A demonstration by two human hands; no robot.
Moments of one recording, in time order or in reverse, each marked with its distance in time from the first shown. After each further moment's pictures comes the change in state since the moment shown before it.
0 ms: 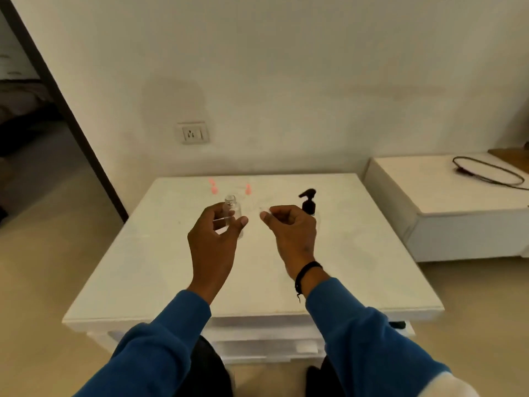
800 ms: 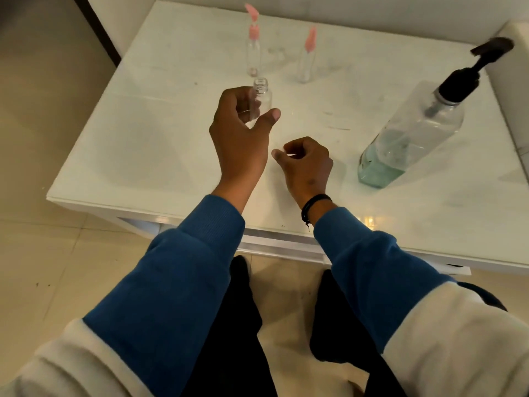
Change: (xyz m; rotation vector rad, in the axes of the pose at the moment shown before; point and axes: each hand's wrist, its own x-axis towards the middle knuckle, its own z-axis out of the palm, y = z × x) left_hand 0.044 -0.145 0.016 0.058 0.113 -0.184; right_hand 0.027 0.182 0.086 -0.505 -0.136 0.072
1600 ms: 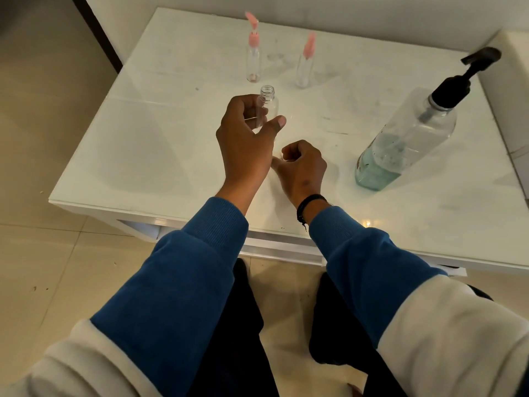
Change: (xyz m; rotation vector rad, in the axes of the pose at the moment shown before) left_hand -0.002 0.002 0.003 -0.013 -0.047 -0.042; right_hand 0.002 -0.001 0.010 -0.045 -0.008 0.027
